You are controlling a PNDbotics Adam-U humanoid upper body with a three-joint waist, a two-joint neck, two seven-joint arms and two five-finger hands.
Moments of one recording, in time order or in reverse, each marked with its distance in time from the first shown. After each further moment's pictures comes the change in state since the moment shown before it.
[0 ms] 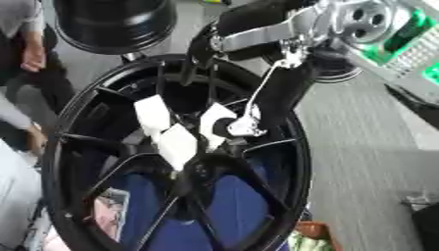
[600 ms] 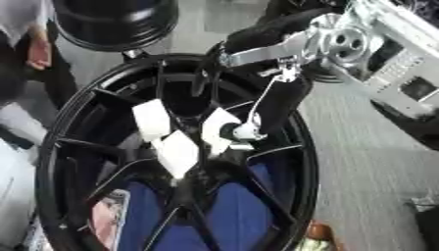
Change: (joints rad) left arm -0.026 0.000 0.005 0.000 0.000 -0.001 0.001; right arm 0.048 0.002 -0.012 0.056 0.017 -0.056 -0.041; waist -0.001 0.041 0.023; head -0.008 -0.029
